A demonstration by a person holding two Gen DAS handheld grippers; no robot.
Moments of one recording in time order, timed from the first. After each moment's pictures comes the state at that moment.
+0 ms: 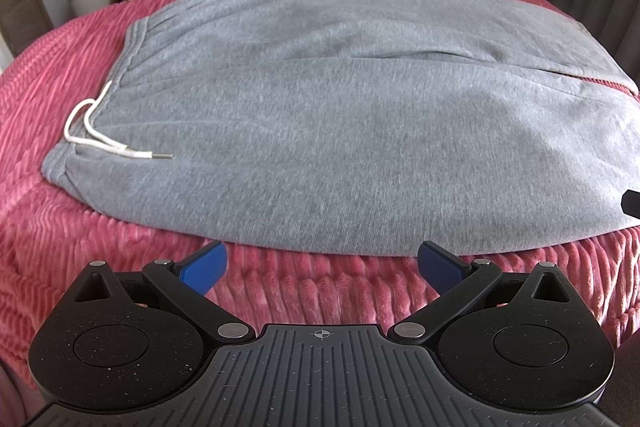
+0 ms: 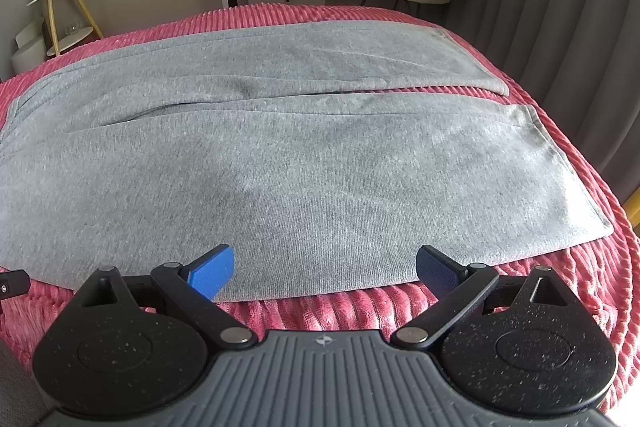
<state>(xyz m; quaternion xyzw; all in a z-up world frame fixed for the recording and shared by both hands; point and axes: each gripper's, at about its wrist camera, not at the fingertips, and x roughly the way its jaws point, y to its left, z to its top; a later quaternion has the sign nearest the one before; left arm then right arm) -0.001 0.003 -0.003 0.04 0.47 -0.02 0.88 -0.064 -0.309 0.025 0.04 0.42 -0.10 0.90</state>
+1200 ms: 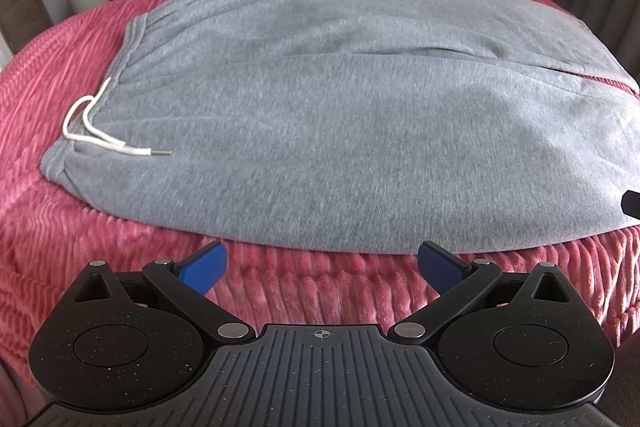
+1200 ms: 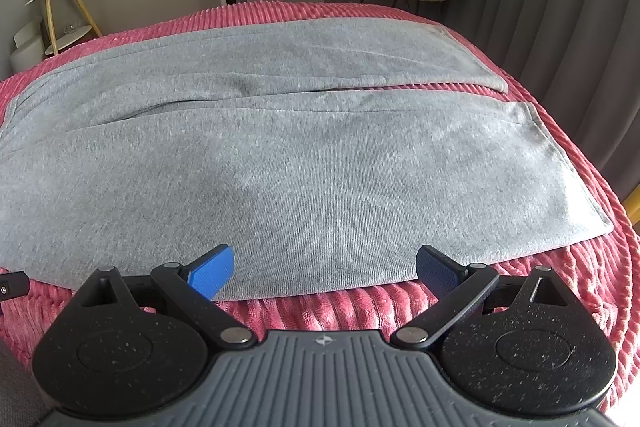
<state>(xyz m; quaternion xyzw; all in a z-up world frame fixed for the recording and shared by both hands) 0.001 0.004 -0.005 0.04 0.48 -0.02 0.88 -0.063 -0.310 0.024 0.04 0.43 -0.11 0.90</state>
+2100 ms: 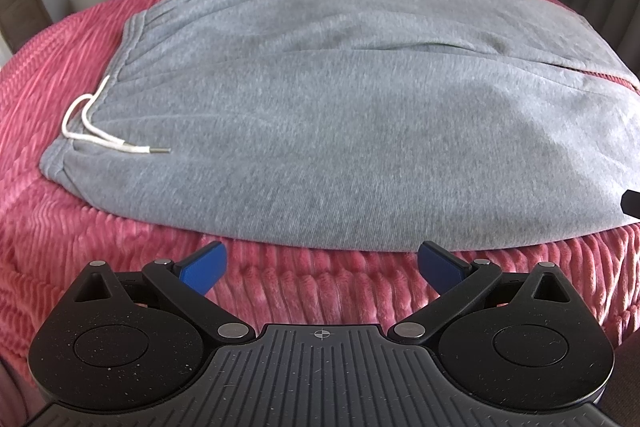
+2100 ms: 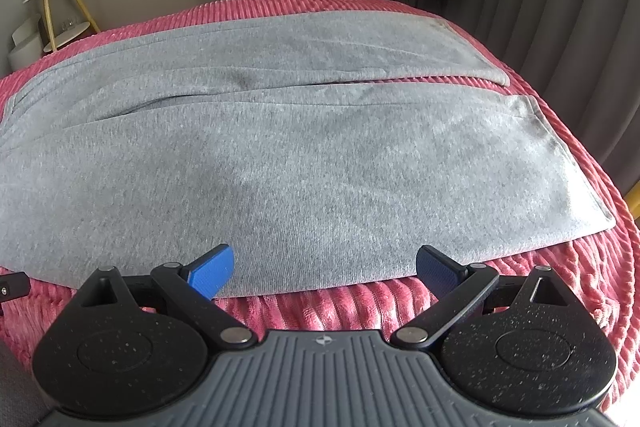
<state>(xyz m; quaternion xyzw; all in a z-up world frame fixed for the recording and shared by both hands) 0.002 0.002 -0.008 0.04 0.48 -0.02 0.88 -0.060 -0.311 0.021 0.05 0.43 -0.11 0.89</state>
